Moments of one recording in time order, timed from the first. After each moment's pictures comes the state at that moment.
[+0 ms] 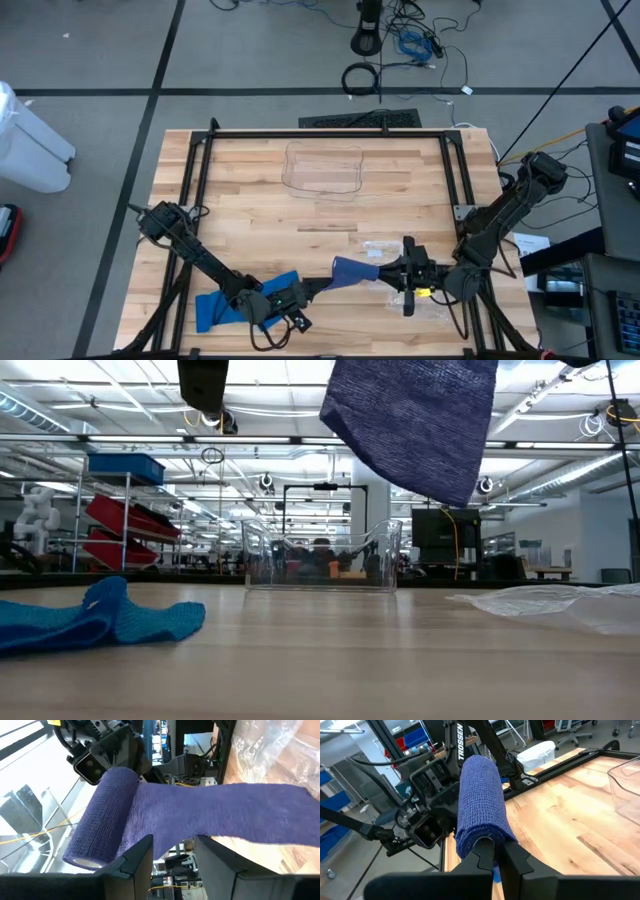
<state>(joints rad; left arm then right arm) -0.69 1.94 1.07 0.96 -1.02 1.68 0.82 1.29 0.77 0.30 0.91 0.67</state>
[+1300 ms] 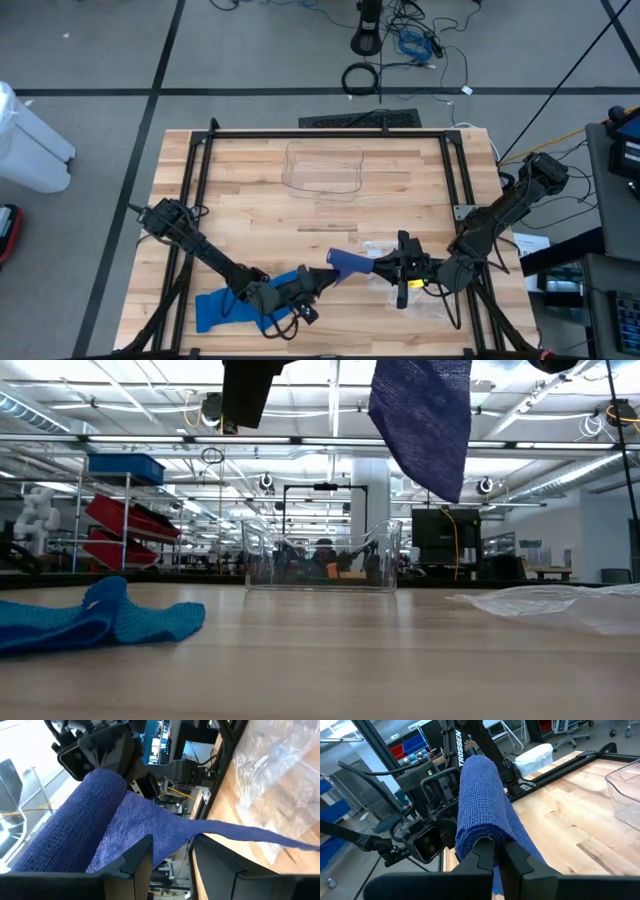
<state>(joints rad) -0.62 1.94 1.07 0.93 -0.94 1.45 0.75 1.29 0.77 0.34 0.86 0.65</state>
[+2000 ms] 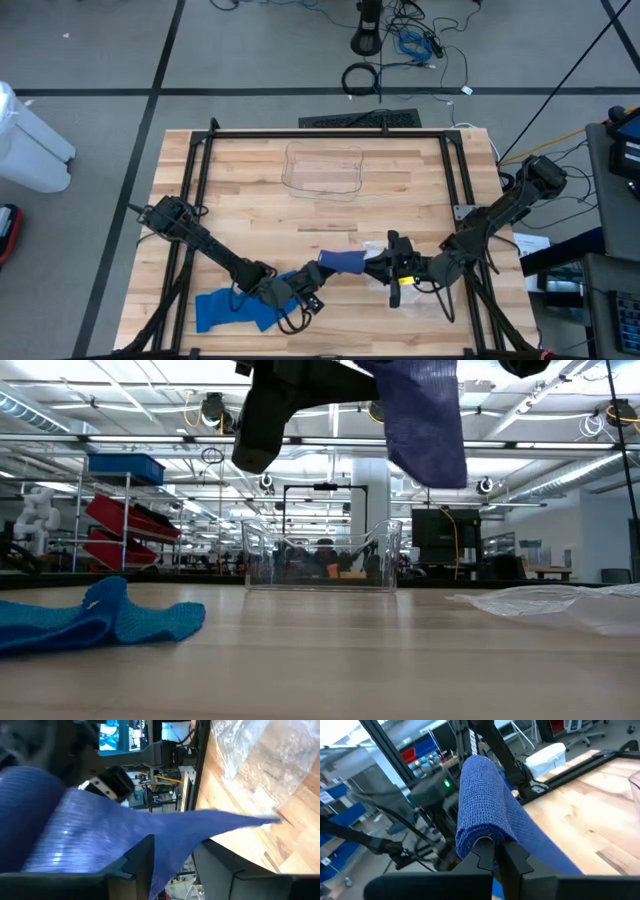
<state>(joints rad) -0.56 1.94 1.07 0.77 -0.92 1.51 0.68 1.34 0.77 0.47 0.75 0.61</state>
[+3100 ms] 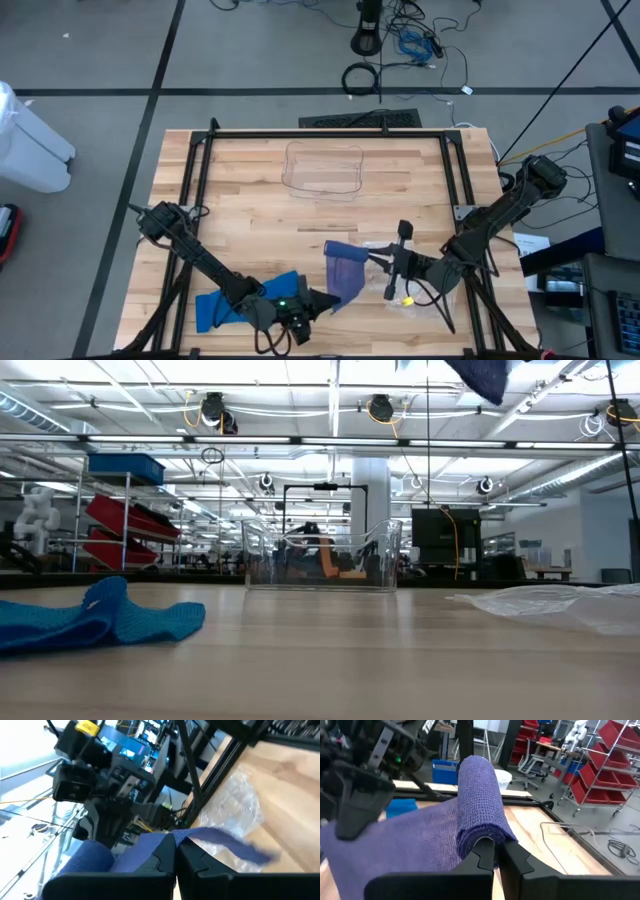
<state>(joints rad) -0.70 1.94 1.12 0.81 -0.79 1.08 0.70 1.34 0.77 0.31 0.99 0.08</state>
